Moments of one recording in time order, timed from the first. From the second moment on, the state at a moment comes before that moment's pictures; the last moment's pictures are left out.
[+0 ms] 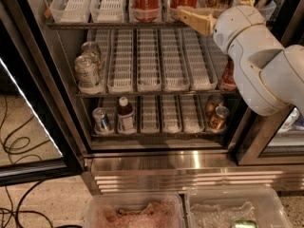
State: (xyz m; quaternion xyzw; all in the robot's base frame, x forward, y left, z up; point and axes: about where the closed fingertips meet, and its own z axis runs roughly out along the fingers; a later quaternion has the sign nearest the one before) arm 0.653 -0.156 1.066 -0.18 0.58 0.01 0.80
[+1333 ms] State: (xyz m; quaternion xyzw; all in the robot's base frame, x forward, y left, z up) arm 0.659 -0.166 1.089 -0.23 0.56 -0.03 0.80
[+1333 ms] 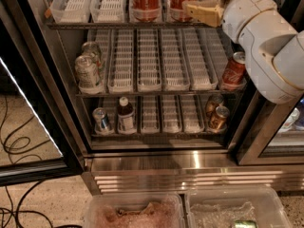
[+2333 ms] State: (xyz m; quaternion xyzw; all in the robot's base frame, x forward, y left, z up) arm 0.659 -0.165 1.094 -0.26 0.55 -0.04 0.79
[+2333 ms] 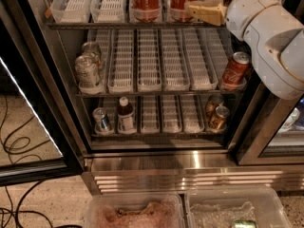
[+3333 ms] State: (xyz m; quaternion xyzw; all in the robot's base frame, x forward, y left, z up) arm 0.660 -0.174 1.088 -0.28 0.56 -0.06 0.78
